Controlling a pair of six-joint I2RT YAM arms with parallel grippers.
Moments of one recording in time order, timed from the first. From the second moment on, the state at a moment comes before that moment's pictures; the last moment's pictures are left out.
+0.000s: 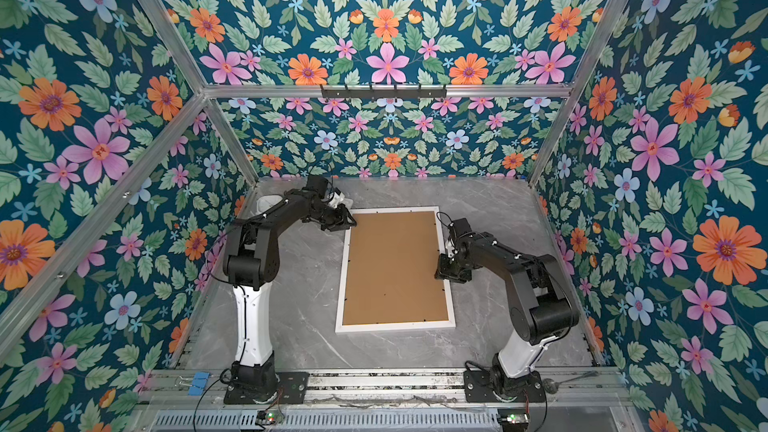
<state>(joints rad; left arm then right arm) -0.23 2.23 1.75 -0.68 0.56 -0.34 0.27 1.69 0.97 -0.63 -0.29 0.39</state>
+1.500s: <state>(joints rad) -0.29 1.91 1.32 -0.66 0.32 -0.39 0.24 1.96 1.52 -0.50 -0.49 0.37</state>
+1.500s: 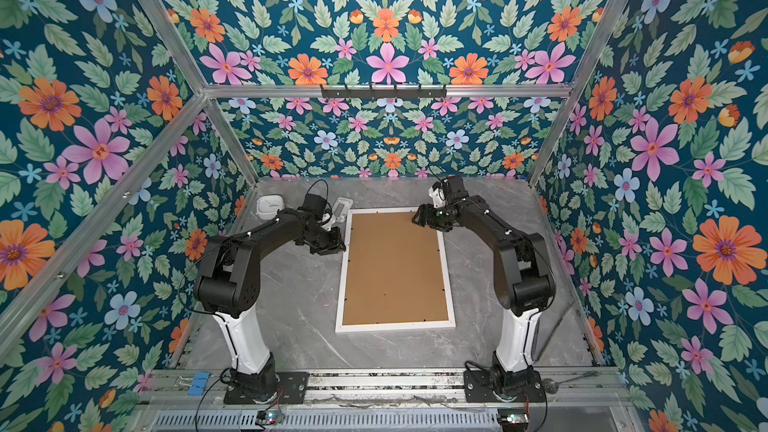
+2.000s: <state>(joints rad) -0.35 1.96 1.33 -0.61 0.30 -0.39 0.18 2.35 1.87 -0.38 -0.73 0.48</state>
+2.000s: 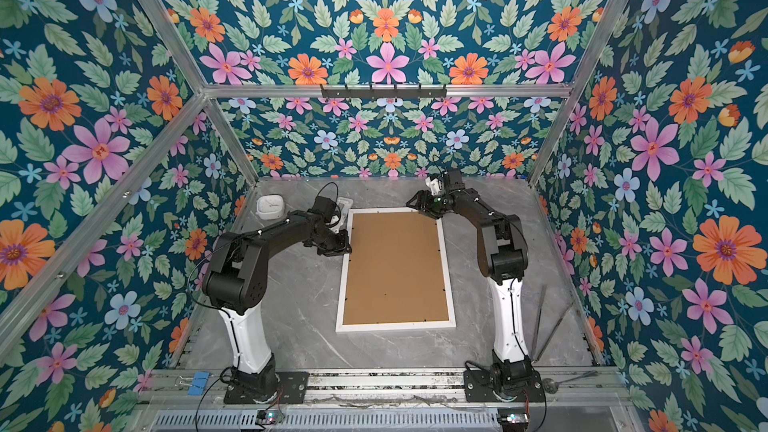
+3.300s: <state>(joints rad) -0.36 1.99 1.38 -0.65 0.29 -0.40 0.18 2.34 1.82 -0.40 -0.81 0.48</state>
